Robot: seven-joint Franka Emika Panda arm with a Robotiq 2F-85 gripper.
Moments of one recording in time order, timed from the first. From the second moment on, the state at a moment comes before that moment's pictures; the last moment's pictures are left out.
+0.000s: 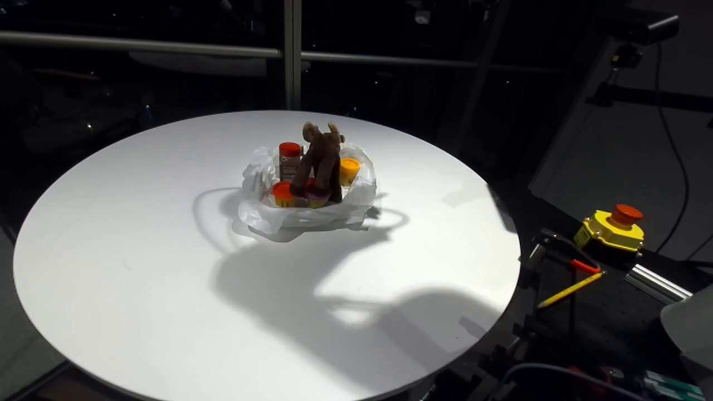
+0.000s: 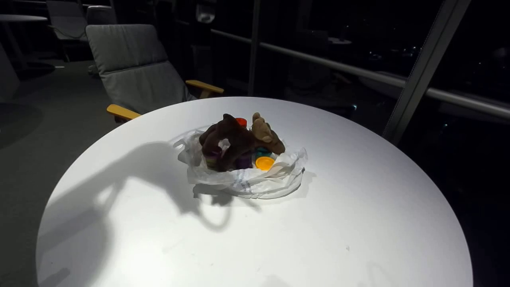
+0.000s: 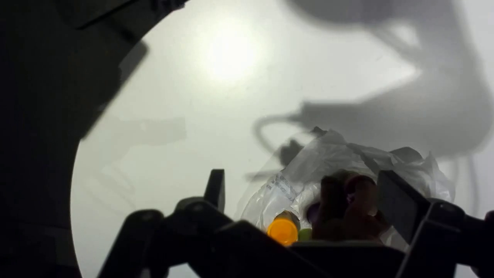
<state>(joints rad) -0.04 -0.16 0.07 -2.23 -0.06 1.96 0.43</state>
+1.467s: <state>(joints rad) 0.11 0.60 -0.06 -1.78 -0.02 2.35 0.93</state>
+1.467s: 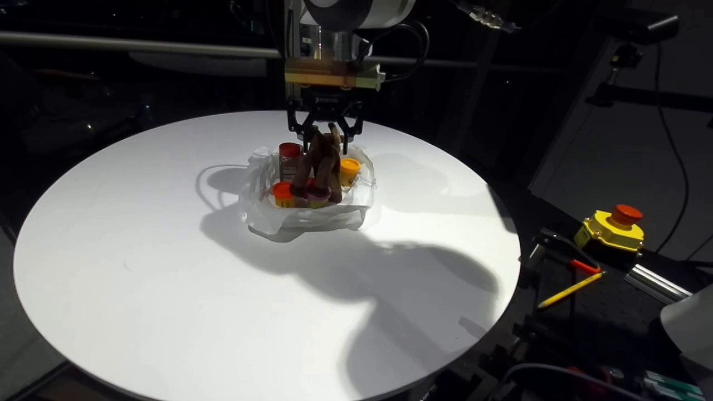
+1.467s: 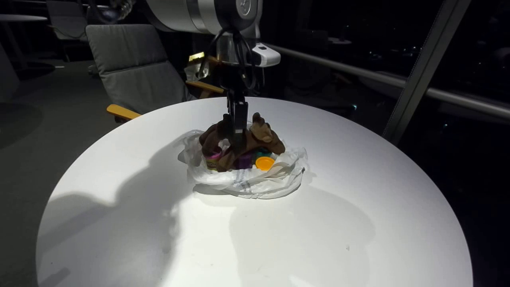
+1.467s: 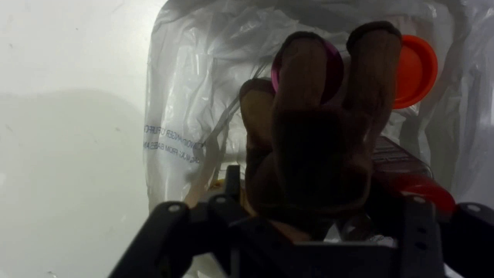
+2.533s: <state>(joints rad) 0.08 0.30 -0.13 -2.04 -0.05 2.35 0.85</state>
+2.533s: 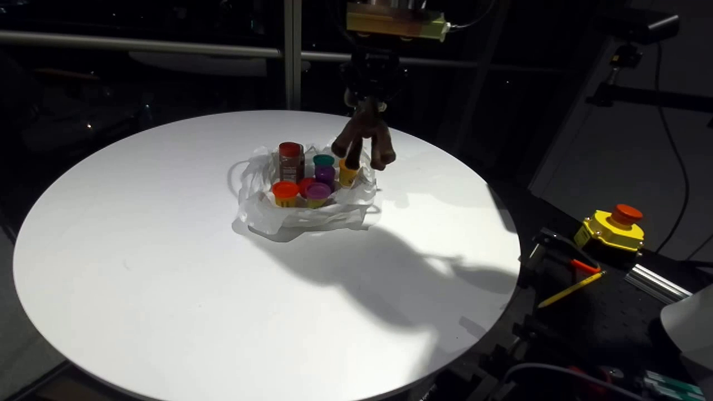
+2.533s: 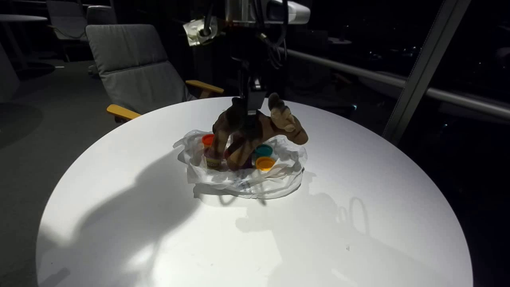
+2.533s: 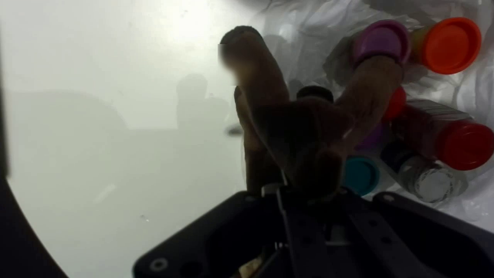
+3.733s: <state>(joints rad) 0.01 0.31 -0.17 -2.15 -0.26 2.26 0.81</state>
